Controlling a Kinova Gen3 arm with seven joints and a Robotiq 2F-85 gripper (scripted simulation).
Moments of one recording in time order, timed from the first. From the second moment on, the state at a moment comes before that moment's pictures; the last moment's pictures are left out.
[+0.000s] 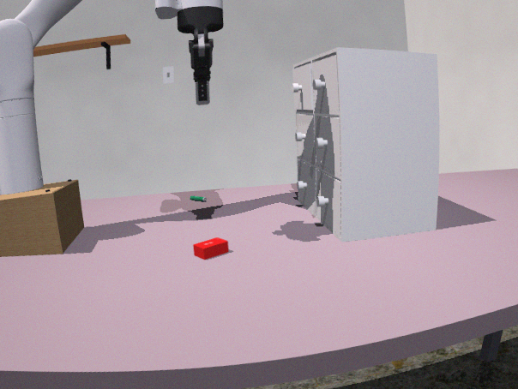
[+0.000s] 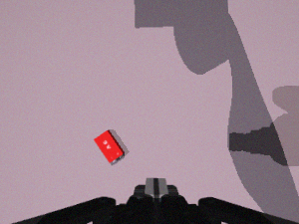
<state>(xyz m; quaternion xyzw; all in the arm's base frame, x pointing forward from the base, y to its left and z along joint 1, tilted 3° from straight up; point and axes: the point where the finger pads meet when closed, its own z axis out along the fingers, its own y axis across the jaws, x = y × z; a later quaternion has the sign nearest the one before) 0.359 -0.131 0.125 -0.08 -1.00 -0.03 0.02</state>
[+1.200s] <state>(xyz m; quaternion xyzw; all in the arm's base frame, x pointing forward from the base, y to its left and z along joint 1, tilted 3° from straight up) 0.364 -0.132 0.119 -0.08 -1.00 -0.02 0.00</state>
